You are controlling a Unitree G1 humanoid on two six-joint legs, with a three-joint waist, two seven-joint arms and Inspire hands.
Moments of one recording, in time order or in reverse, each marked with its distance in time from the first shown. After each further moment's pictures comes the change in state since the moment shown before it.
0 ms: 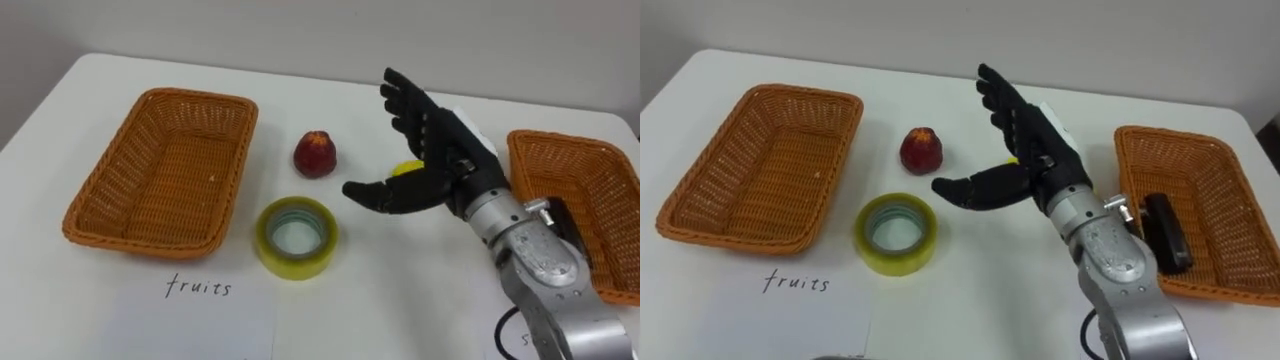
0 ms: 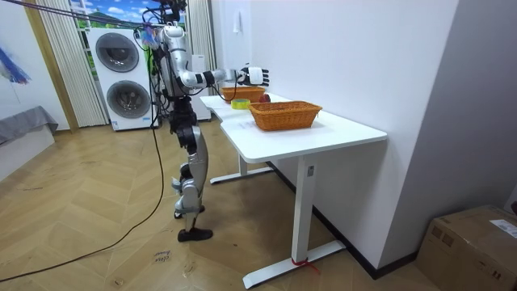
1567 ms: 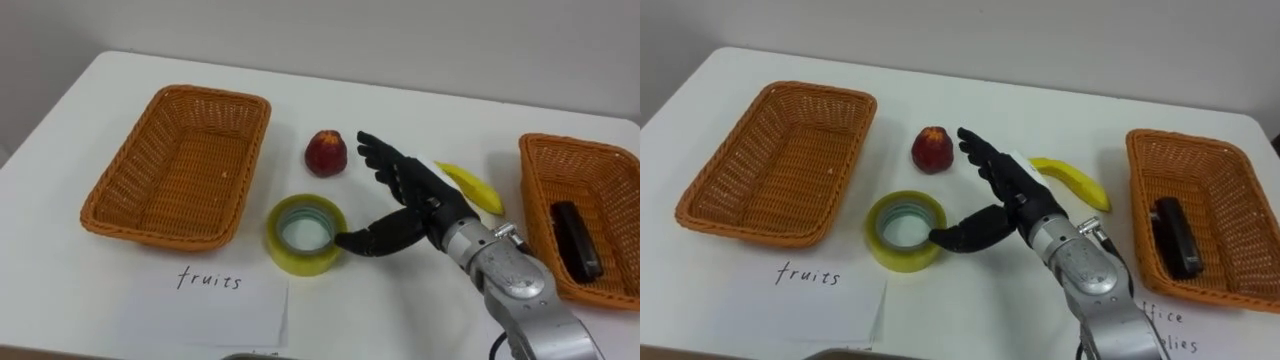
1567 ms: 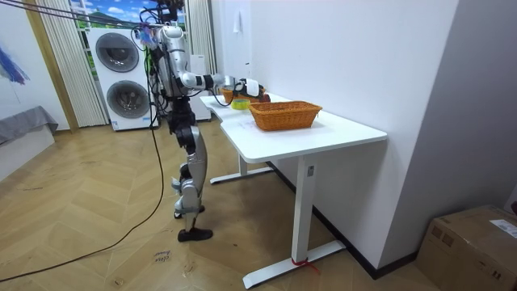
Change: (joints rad) left arm 0.004 0.000 -0.004 -0.039 0.000 0.009 -0.013; right arm 0.001 0.033 0.058 0.140 -0.100 0.032 0.061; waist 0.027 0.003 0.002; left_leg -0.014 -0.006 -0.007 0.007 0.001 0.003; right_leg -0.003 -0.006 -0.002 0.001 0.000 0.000
